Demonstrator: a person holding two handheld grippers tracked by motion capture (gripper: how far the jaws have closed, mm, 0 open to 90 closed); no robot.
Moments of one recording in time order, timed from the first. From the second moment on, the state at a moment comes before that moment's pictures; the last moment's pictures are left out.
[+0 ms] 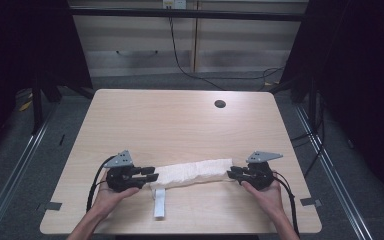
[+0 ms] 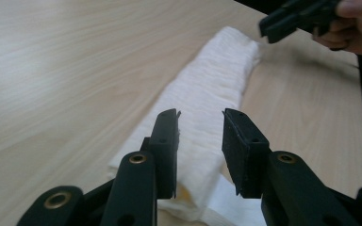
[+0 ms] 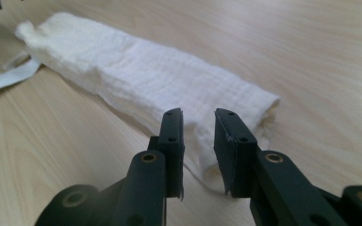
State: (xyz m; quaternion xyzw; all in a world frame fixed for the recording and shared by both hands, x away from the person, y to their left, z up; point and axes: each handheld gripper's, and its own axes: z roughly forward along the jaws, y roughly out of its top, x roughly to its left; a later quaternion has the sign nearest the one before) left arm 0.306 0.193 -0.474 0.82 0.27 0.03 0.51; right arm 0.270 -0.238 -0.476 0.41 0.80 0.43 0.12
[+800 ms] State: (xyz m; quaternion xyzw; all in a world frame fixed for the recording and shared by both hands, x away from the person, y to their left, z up) left arm 0.275 0.261 -0.475 0.81 0.36 0.07 0.45; right arm 0.215 -0.295 -0.456 0.46 0.75 0.45 0.15
